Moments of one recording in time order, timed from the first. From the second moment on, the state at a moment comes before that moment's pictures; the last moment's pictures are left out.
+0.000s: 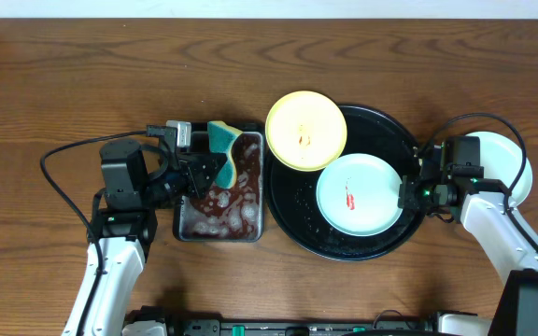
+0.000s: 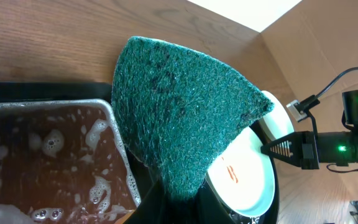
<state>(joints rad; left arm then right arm) 0.05 1.14 0.58 -0.05 0.83 -0.28 -0.05 1.47 0.72 -0.49 -0.25 0.11</state>
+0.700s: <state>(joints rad) 0.05 1.14 0.58 -0.05 0.83 -0.28 -0.05 1.47 0.72 -0.49 -0.25 0.11</state>
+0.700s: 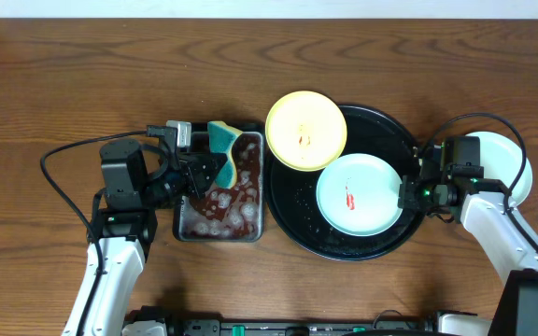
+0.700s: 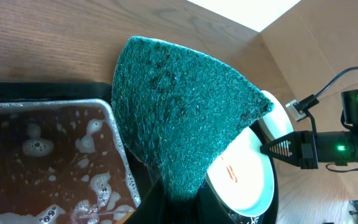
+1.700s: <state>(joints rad) -0.42 1.36 0.84 -0.45 0.04 -0.30 -0.05 1.47 0.72 -0.49 -0.24 0.11</state>
